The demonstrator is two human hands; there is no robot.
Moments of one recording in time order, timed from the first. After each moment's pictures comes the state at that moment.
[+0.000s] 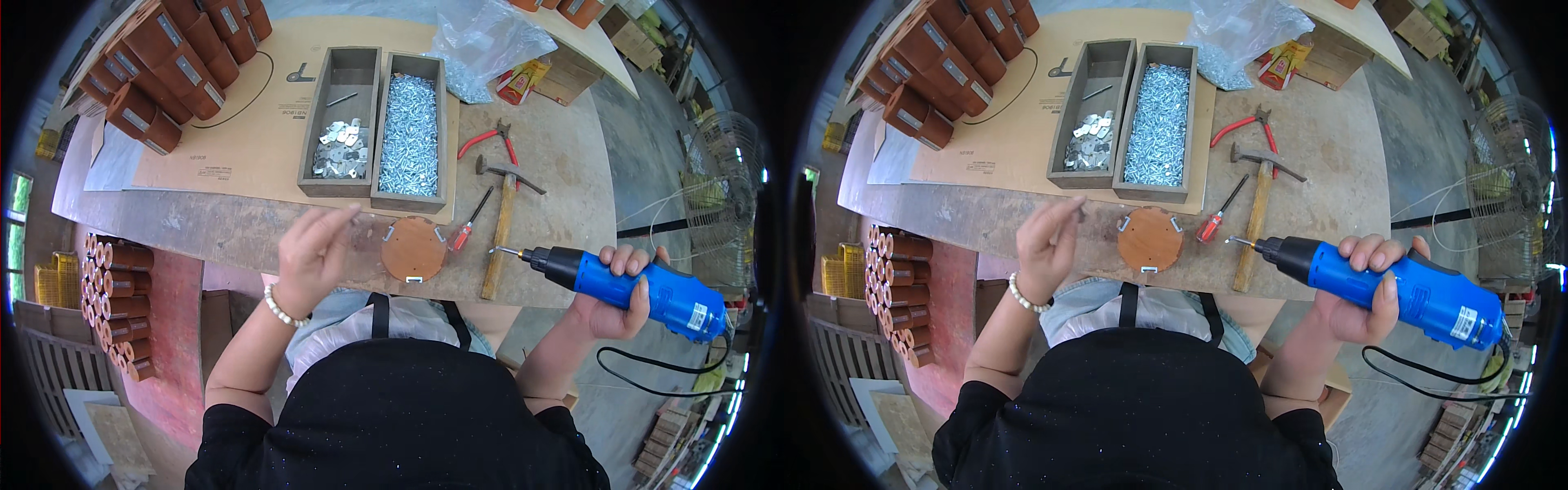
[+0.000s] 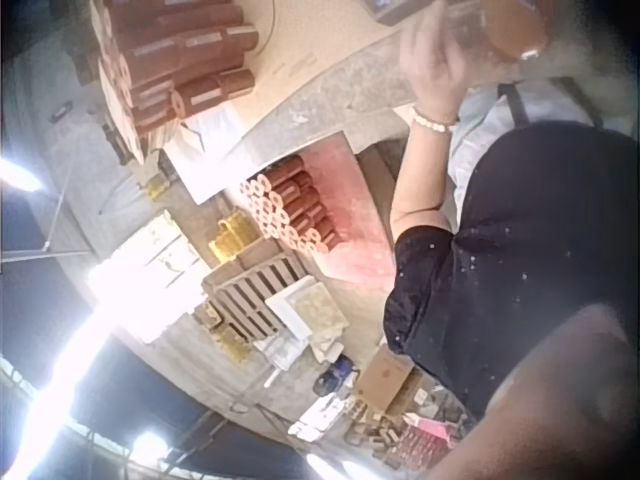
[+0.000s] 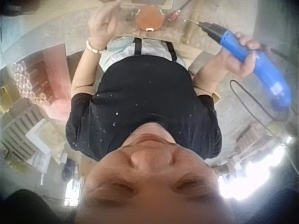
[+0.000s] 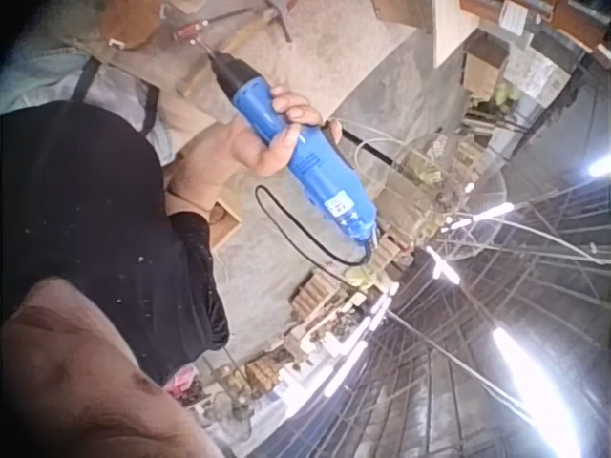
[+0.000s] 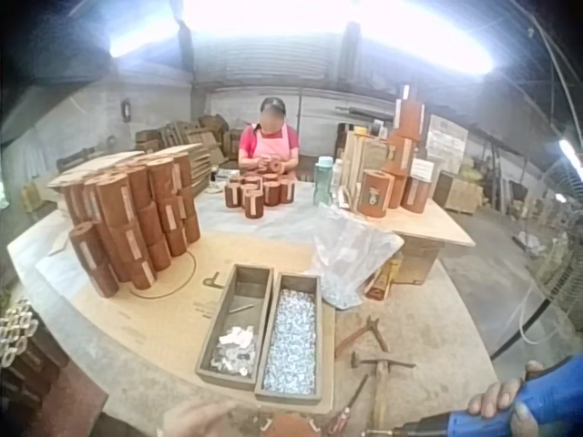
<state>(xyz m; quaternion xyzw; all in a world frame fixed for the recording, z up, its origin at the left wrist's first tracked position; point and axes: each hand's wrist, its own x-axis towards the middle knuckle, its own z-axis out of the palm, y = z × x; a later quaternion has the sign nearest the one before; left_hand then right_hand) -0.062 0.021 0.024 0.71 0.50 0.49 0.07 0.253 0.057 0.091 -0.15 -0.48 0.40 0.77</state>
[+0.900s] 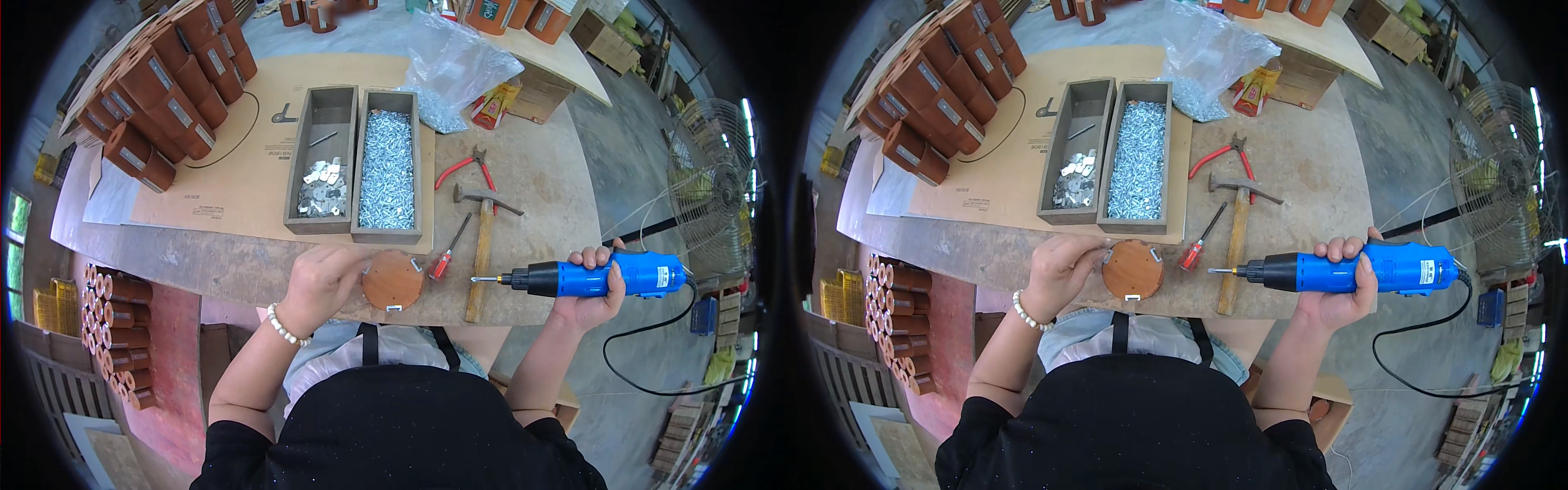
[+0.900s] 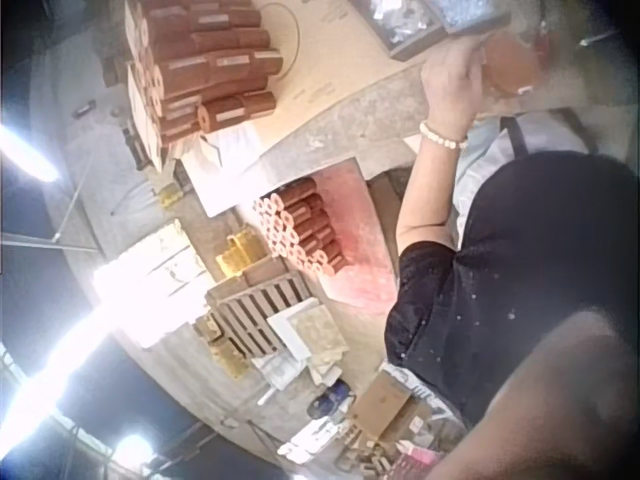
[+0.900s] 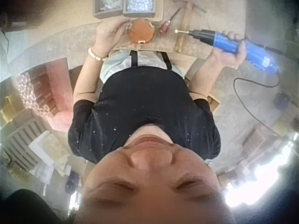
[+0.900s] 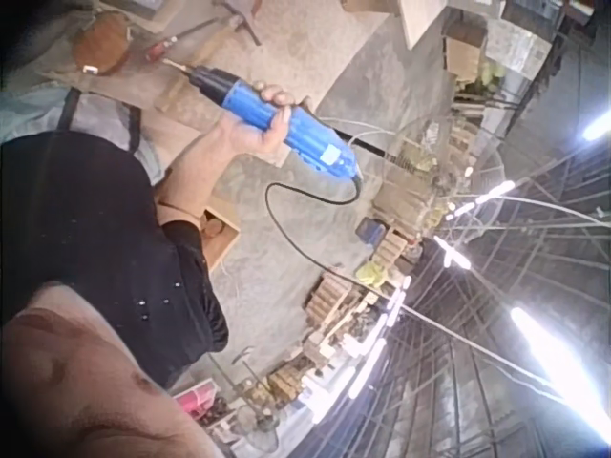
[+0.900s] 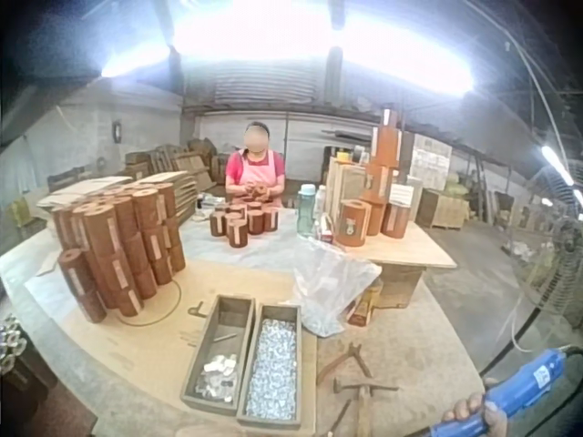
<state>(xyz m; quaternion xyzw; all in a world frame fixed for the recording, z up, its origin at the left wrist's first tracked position) -0.045 0.041 0.036 0.76 0.49 0.41 0.11 0.274 0.071 0.072 -0.22 -0.31 0.45 0.81</state>
